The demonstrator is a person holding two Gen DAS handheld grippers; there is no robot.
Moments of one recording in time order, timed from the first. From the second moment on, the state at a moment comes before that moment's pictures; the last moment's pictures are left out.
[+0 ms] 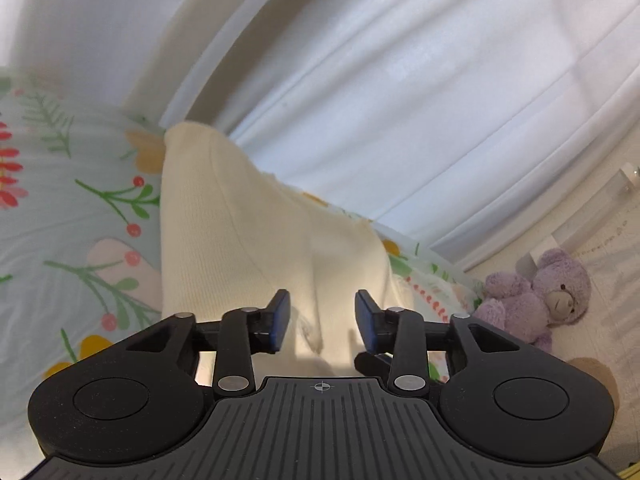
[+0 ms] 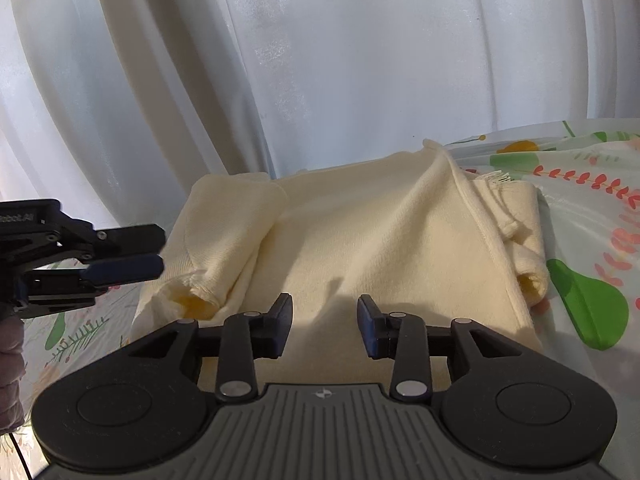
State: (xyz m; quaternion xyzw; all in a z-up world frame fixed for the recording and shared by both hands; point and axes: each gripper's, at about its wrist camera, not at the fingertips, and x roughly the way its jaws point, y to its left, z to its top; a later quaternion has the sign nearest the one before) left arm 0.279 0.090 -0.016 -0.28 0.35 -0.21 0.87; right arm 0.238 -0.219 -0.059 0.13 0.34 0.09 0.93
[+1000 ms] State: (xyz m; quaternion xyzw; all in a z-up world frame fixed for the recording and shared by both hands) left arm 0.288 0.146 -0.069 -0.33 0.40 -0.10 0.85; right arm 0.359 -0.205 -0.085 0.34 0.44 0.26 0.79
